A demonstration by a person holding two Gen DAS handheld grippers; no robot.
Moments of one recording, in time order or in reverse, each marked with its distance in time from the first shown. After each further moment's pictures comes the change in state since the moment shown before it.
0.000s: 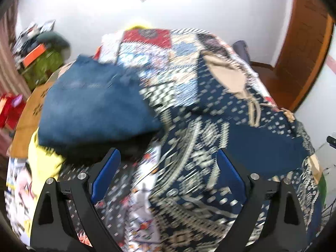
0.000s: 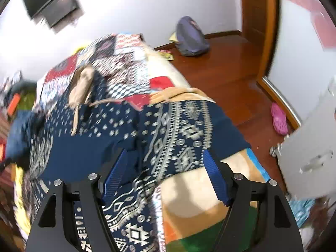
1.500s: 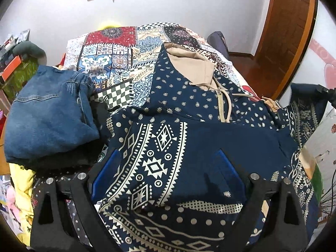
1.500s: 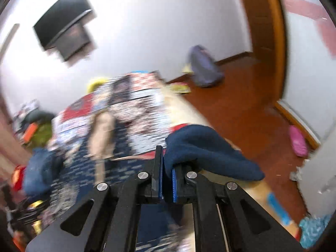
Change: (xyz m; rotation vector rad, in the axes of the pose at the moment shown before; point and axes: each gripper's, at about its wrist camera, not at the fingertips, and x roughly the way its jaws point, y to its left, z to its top) left arm 0.032 -0.057 0.000 0.085 0.027 -0.096; right arm -0.021 0.047 0.056 0.002 -0.194 0.180
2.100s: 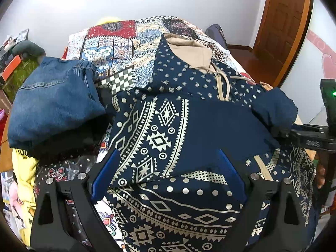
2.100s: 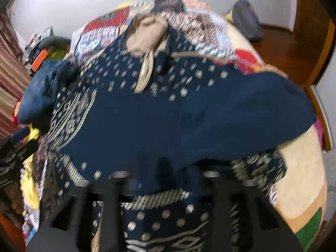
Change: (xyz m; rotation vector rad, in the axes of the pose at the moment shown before) left arm -0.008 0.002 -0.034 0.023 0.045 0.003; right arm 0.079 0.090 -0.112 -0.206 0.429 0.040
